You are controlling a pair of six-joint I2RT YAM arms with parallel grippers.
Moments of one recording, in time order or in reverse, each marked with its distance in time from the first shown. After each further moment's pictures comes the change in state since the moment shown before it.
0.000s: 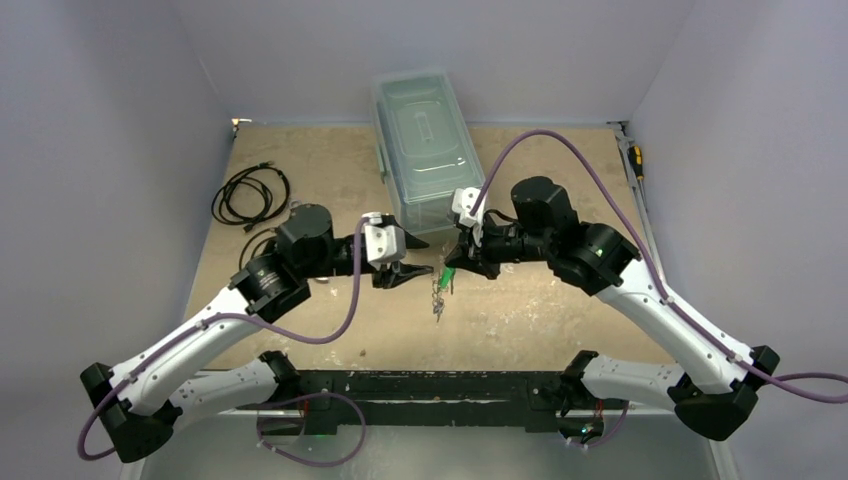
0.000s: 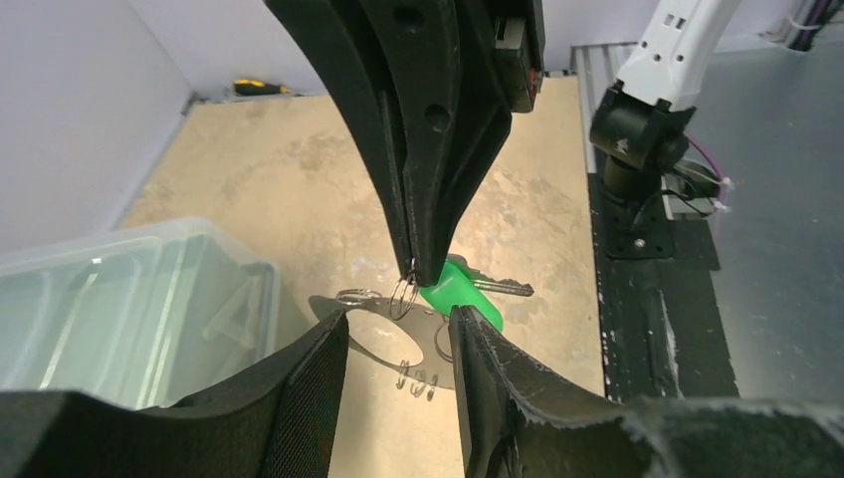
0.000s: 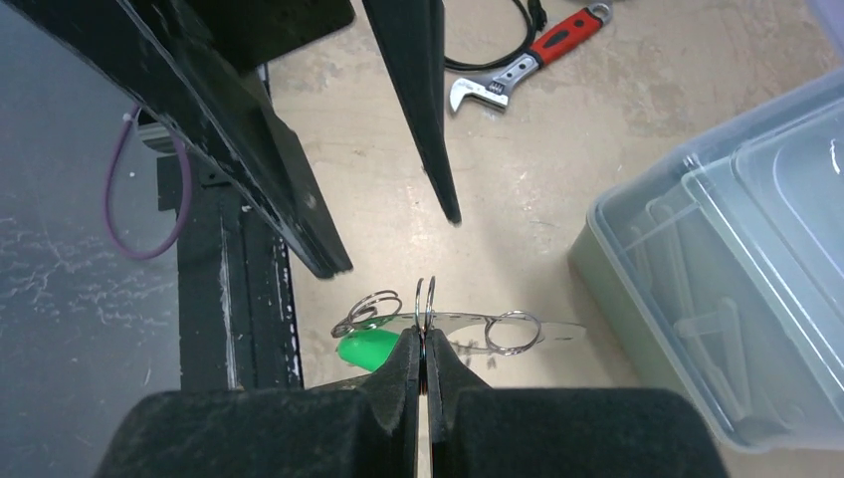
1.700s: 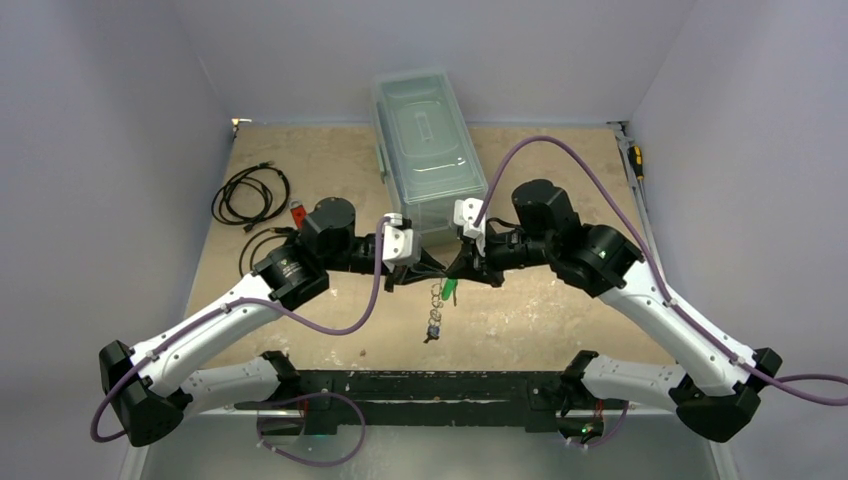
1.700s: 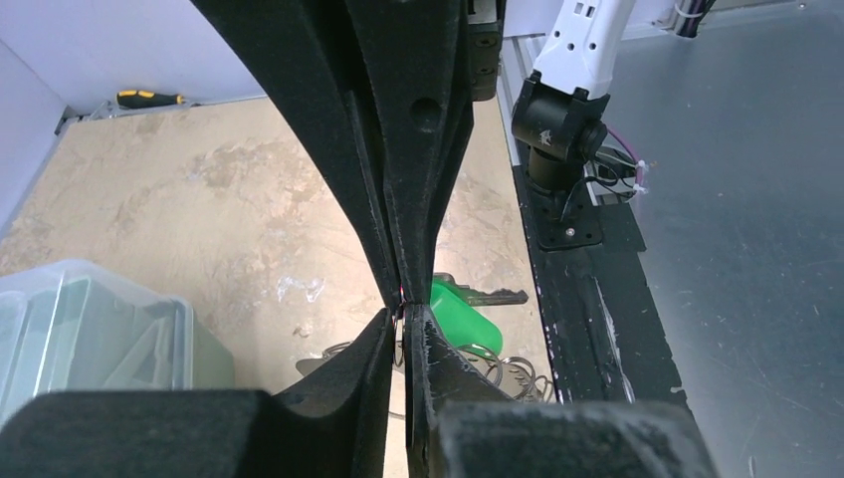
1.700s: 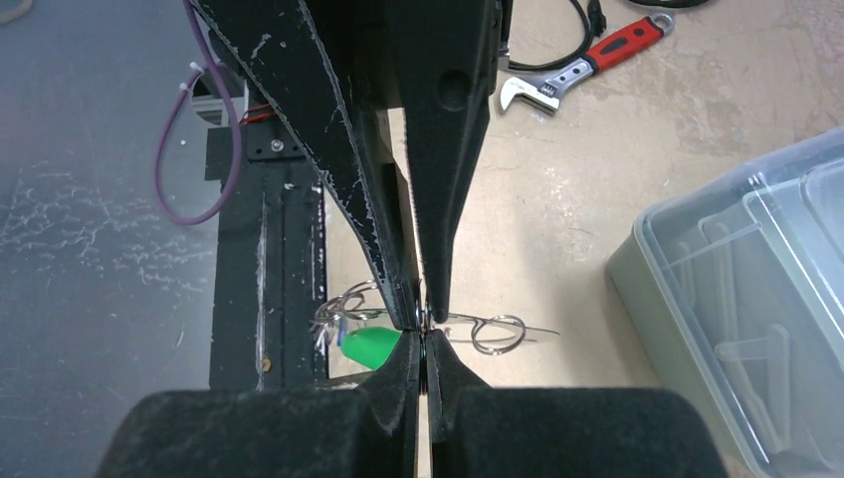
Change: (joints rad) left arm -0.008 0.140 0.013 0.035 0.171 -0.010; right arm 0.006 -0.010 0.006 -0.072 -0.105 -0.064
